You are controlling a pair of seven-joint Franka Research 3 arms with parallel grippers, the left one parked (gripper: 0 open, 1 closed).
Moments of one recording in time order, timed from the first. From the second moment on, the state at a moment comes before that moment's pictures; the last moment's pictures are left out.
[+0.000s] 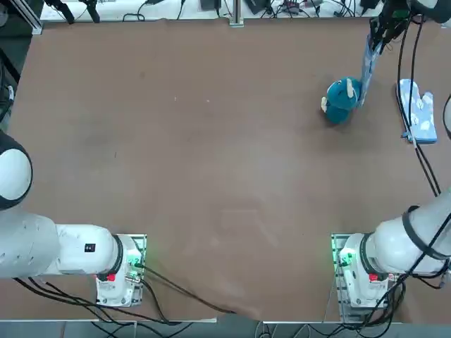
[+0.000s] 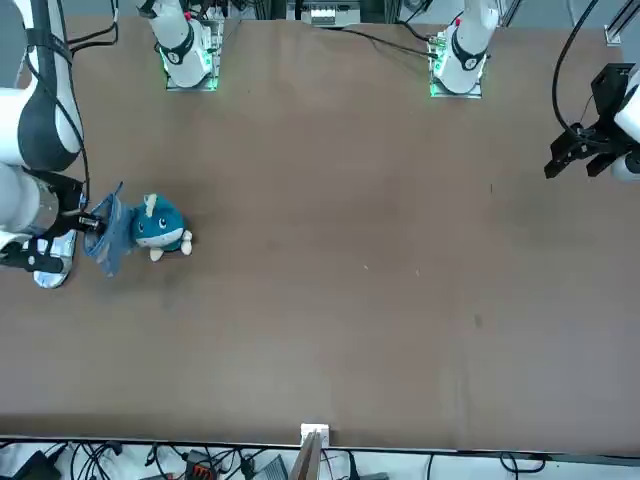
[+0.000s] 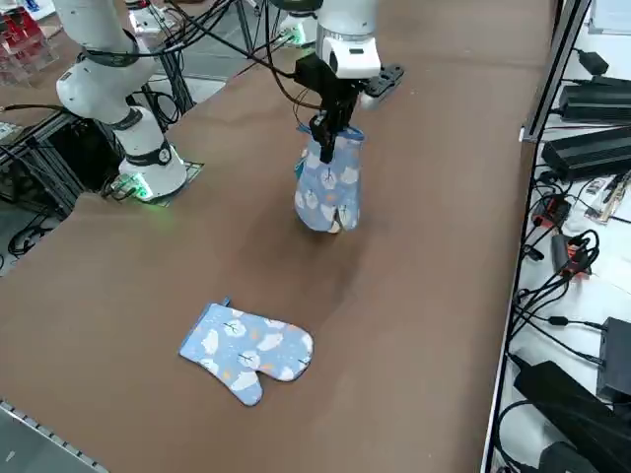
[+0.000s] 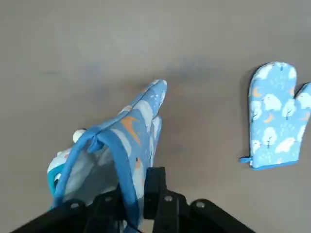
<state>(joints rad) -0.07 0.30 0.04 -1.58 -0.13 1.73 0.13</state>
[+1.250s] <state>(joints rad) -0.04 0.32 0.03 -1.56 -0.14 1.65 0.12</state>
